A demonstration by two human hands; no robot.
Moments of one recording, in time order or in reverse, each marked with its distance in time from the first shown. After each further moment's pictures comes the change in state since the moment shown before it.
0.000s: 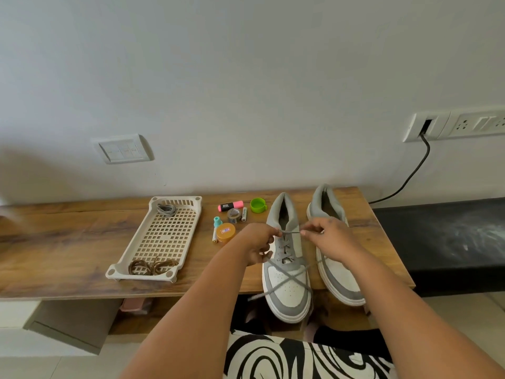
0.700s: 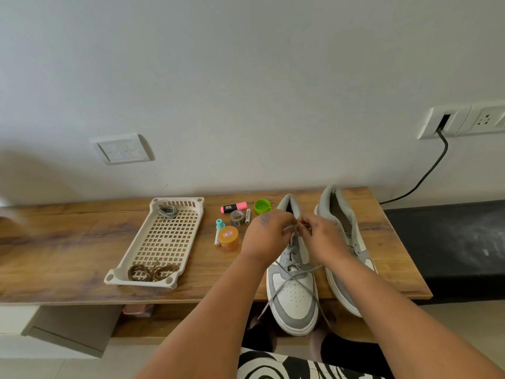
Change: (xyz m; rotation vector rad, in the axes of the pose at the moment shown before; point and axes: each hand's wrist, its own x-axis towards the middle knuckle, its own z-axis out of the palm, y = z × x) left_hand 0.015 -0.001 0.007 0.932 0.373 1.004; right_hand 0.036 0.005 0.039 -0.047 0.197 -0.223
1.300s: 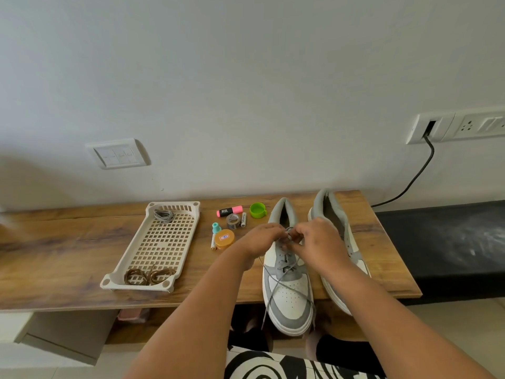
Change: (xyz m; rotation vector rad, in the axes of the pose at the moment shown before) left_hand 0.000 0.004 -0.021 -0.706 -0.470 -0.576; right_hand -0.012 -0.008 -0.008 -0.221 0.001 -0.080
